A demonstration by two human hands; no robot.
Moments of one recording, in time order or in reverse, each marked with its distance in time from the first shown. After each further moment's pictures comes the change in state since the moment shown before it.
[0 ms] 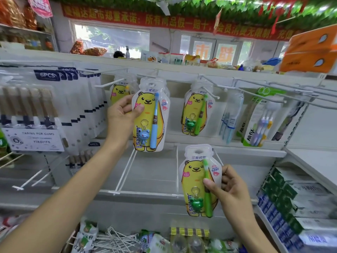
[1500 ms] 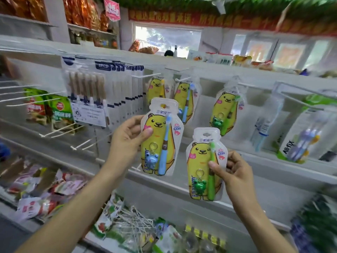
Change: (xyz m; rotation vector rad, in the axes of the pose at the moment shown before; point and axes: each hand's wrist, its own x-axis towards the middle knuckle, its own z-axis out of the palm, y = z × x) left_hand -0.124 0.045 -0.025 0.094 0.084 -0.113; right_hand 0.039 -0.003 0.004 0.048 -0.195 0.008
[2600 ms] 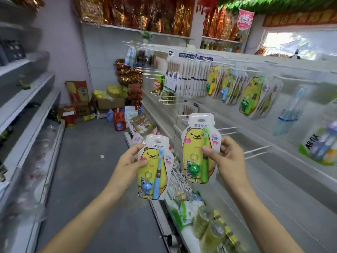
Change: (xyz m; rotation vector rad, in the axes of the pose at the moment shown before) left_hand -0.357 0.014 0.215 0.285 0.693 -0.155; right_hand -0.082 -0.019 -0.183 0.253 -0.758 0.002
